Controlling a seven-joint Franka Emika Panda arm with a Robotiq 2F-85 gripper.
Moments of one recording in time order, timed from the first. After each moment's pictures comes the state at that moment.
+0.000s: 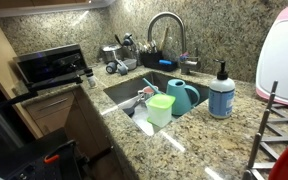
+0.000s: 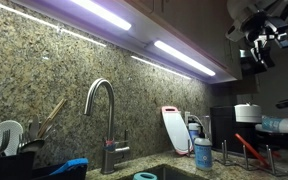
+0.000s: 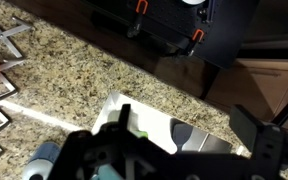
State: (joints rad) arm -0.01 -0.36 -0.31 -2.01 0.00 1.39 -0.69
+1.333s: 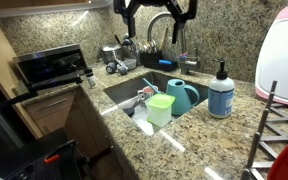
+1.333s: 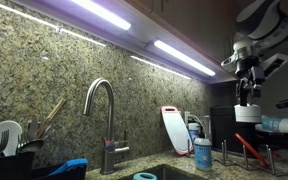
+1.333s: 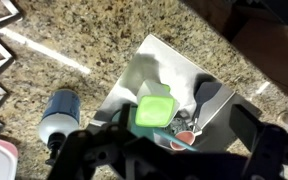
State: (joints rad) arm -0.11 -0.21 -0.36 -2.22 0.23 1.94 -1.06
